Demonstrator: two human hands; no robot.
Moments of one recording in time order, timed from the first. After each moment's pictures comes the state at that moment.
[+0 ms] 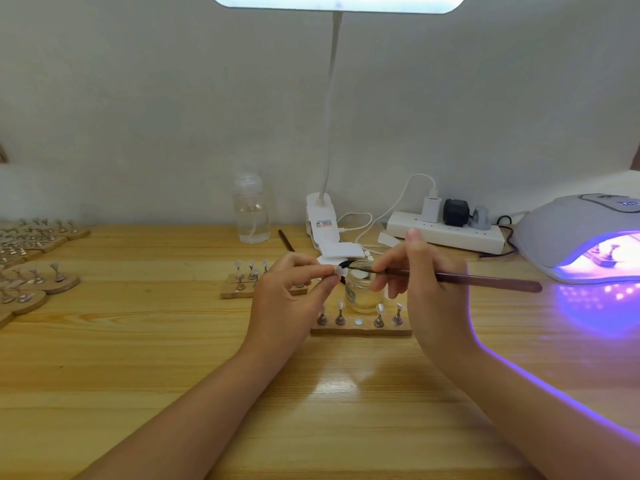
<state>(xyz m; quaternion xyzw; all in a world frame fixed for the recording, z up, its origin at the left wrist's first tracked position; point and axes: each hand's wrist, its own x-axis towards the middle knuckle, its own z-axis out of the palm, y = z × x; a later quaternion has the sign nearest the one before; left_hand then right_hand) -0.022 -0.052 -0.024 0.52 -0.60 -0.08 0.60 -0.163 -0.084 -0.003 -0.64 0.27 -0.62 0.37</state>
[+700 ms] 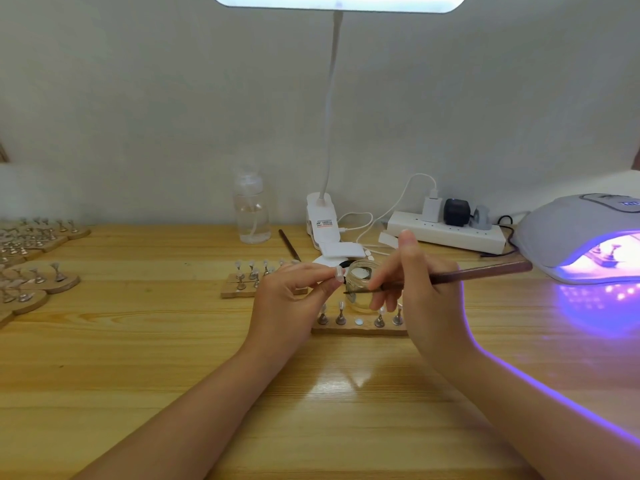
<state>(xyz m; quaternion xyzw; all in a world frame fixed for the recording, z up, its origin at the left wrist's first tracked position) -0.019 -0.057 -0.029 0.51 -0.61 -0.06 0.61 -0.160 -0.079 -0.003 -0.65 0.25 -0.60 0.39</state>
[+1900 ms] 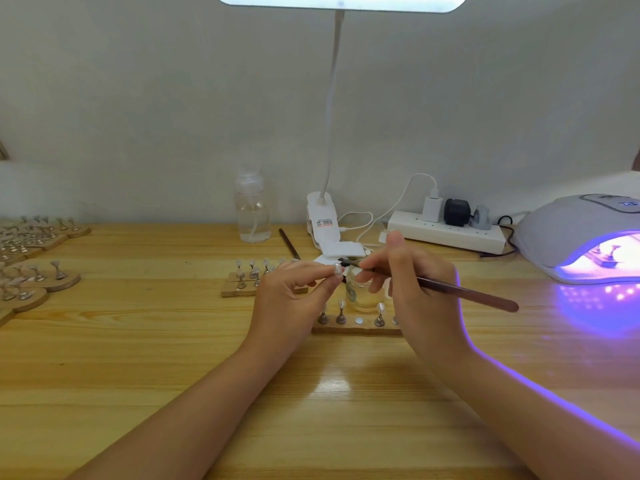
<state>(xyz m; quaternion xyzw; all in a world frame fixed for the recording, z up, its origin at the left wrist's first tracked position) -0.020 -0.056 -0.028 0.51 -0.60 -0.09 0.61 -0.158 -0.078 -0.004 -0.66 0.25 -0.61 0.36</state>
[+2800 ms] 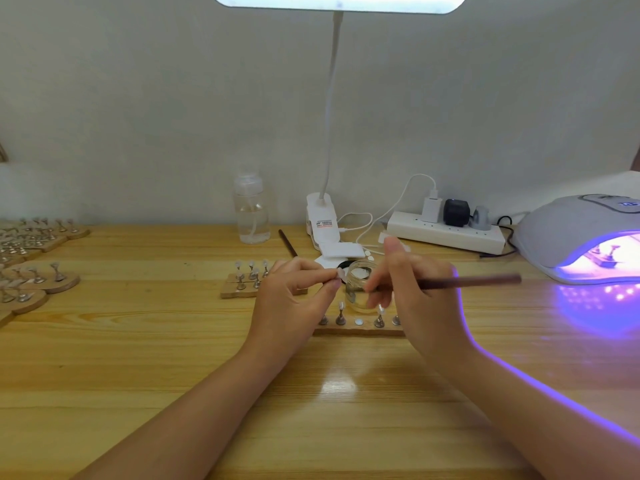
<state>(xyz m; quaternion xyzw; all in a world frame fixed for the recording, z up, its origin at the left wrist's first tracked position) -0.022 -0.052 -0.025 0.54 -0.61 -0.08 0.58 -0.161 -0.081 -0.004 -0.69 0.26 -0.59 0.33</state>
